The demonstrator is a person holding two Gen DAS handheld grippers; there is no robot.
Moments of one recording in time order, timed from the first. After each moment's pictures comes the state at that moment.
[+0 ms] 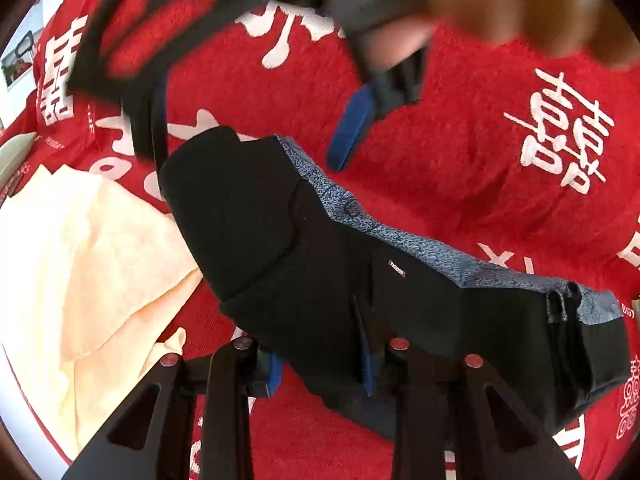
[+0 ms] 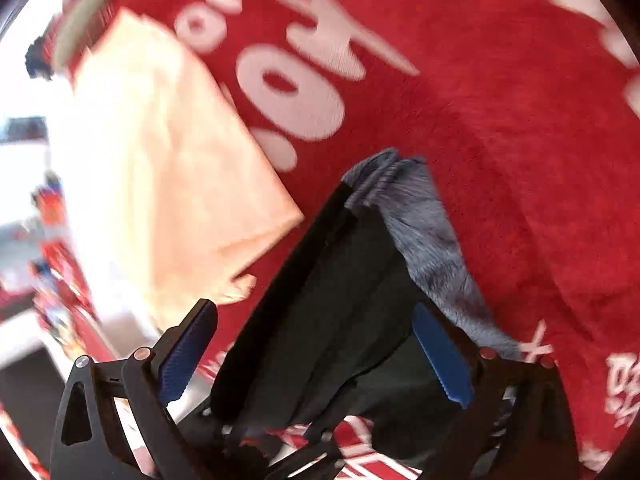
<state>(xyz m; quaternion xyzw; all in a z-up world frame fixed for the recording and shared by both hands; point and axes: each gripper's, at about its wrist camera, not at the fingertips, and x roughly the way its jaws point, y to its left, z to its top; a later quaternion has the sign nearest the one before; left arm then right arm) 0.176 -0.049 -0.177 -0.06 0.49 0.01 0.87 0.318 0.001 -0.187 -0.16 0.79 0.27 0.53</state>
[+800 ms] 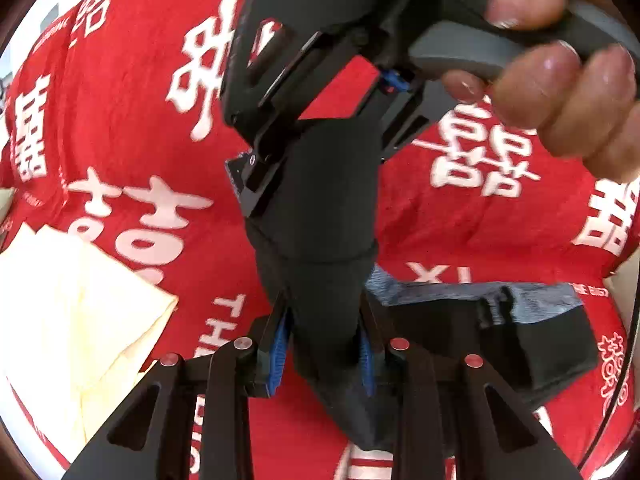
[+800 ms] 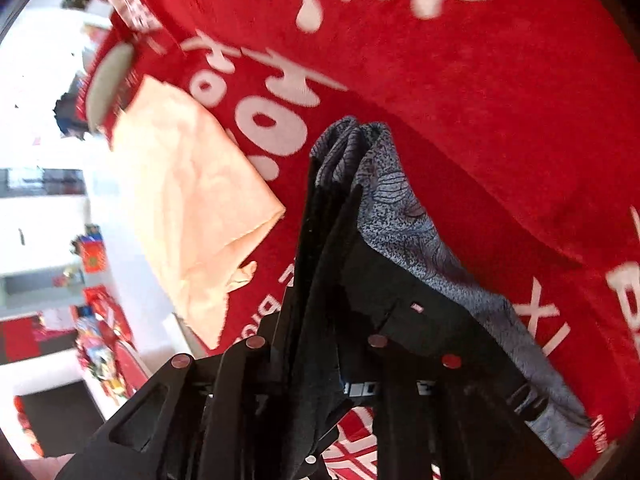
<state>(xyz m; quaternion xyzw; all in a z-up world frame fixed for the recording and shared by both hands) 0.168 -0.105 -0.107 -0.03 0.45 -0.07 0.89 0.317 -0.125 -0.119 0.01 0.75 0.30 0.59</state>
